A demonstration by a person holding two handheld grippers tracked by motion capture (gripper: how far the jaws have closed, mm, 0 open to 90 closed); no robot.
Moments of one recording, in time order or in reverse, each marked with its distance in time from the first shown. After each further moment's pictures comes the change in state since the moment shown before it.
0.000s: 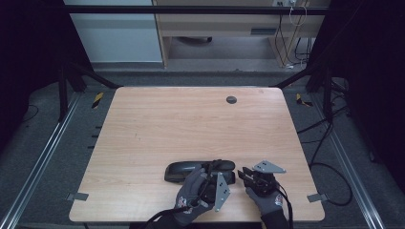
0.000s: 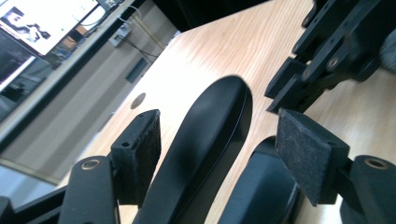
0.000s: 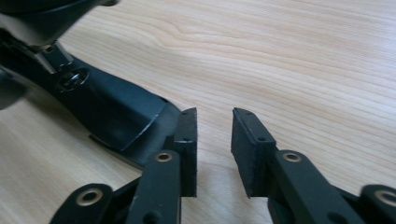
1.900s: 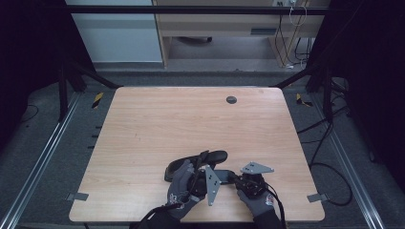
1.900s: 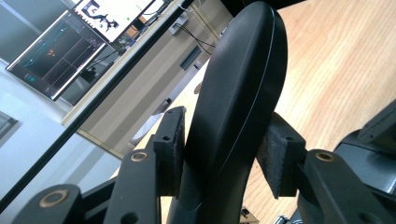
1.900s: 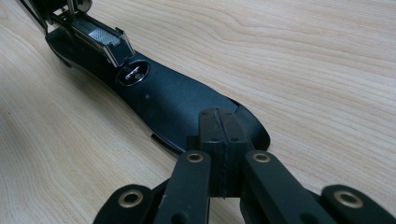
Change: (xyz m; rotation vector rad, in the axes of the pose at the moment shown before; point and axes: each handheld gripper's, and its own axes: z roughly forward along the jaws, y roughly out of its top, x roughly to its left) left arm 0.021 -0.001 -0.014 0.066 0.245 0.041; right arm 0.027 0.005 0.012 0.048 0.133 -0.030
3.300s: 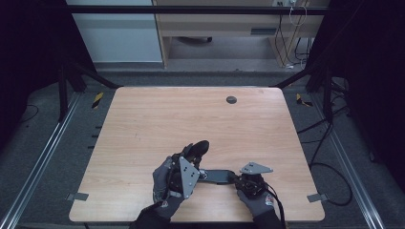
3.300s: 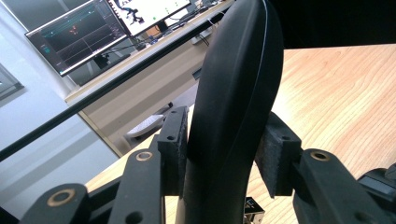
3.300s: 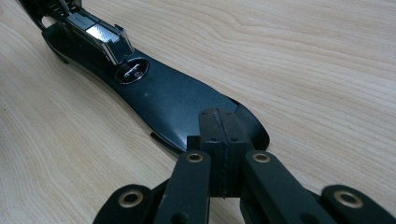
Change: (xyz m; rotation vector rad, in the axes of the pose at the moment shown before) left arm 0.044 -0.010 -0.026 -0.068 0.056 -0.253; right arm 0.002 0.001 0.000 0.011 -0.015 -0.015
